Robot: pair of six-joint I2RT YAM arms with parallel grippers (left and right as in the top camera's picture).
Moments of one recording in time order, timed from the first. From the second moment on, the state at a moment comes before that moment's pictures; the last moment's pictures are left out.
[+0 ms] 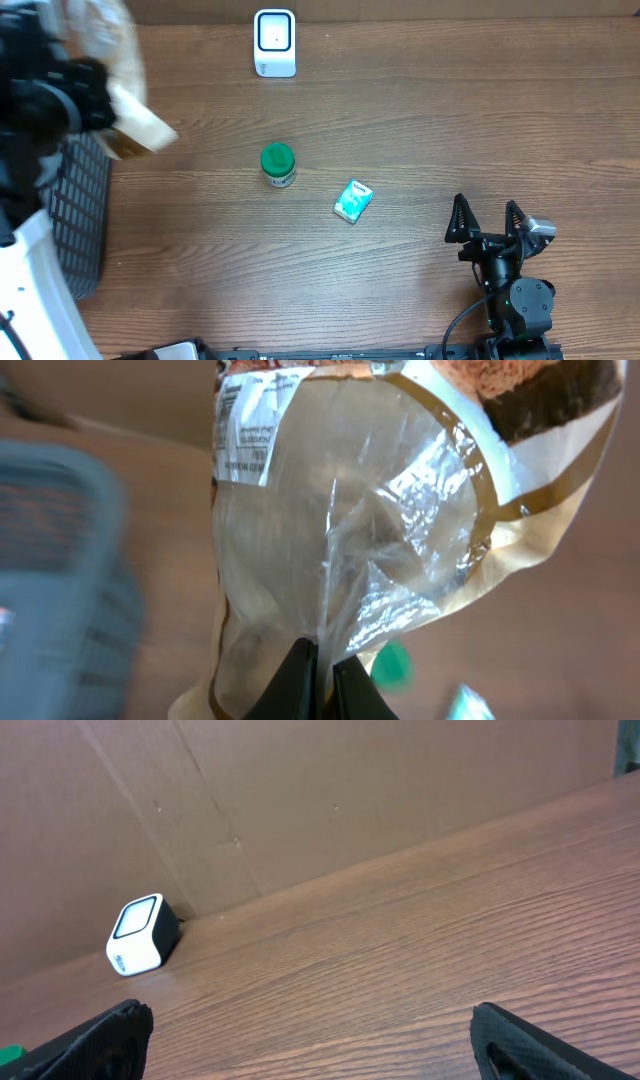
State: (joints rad) left arm 0.22 1.47 2.16 -1.37 0.28 -0.07; right arm 0.11 0.07 0.02 -0.02 0.11 0.36
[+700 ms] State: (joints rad) left arm -0.53 1.53 1.54 -0.98 0.05 -0.21; right arm 0.11 0.07 0.02 -0.02 0.11 0.36
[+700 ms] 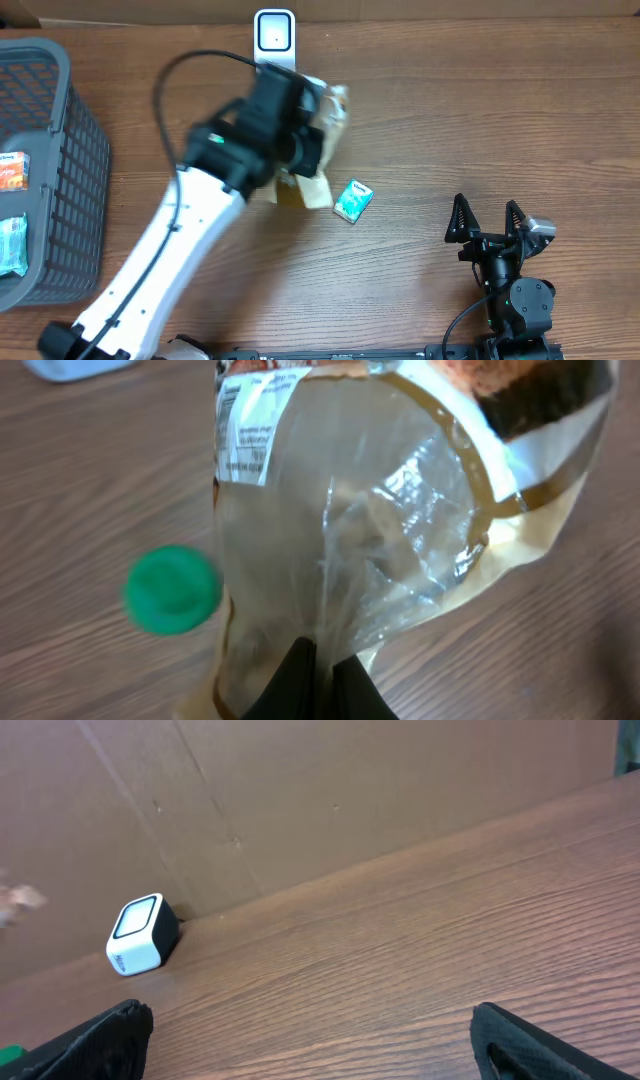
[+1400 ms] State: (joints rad) left arm -0.81 1.87 1.47 -0.45 -0.02 -0.26; right arm 0.11 0.07 0.02 -0.02 0.11 0.36
